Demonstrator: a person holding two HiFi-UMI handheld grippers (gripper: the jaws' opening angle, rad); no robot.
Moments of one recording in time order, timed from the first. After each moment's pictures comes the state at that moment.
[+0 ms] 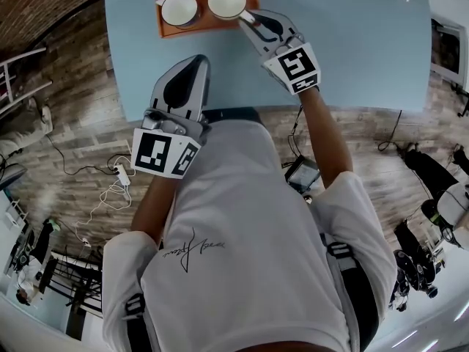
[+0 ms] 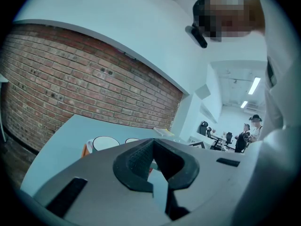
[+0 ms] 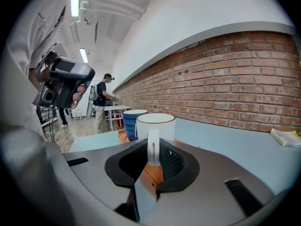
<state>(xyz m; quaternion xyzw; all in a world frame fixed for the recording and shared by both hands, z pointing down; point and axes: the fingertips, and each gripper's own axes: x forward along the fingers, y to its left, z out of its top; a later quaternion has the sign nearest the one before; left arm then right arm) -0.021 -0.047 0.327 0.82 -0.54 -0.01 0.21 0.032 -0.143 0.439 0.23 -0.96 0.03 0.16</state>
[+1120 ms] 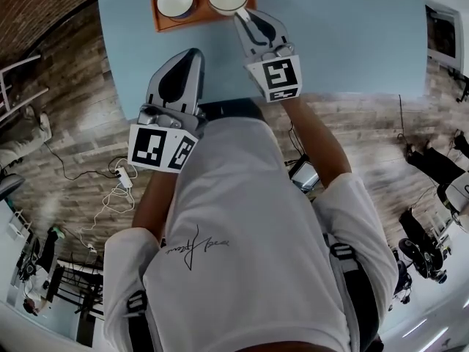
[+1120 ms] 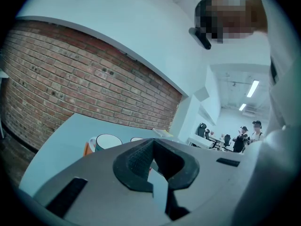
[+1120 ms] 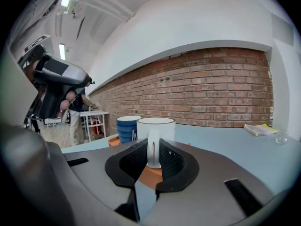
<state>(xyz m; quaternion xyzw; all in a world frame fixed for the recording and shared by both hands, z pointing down) -0.030 -0.040 0.330 0.82 -0.53 -0.02 0.21 0.036 -0.128 0.427 0.38 -0.92 0.04 0.13</state>
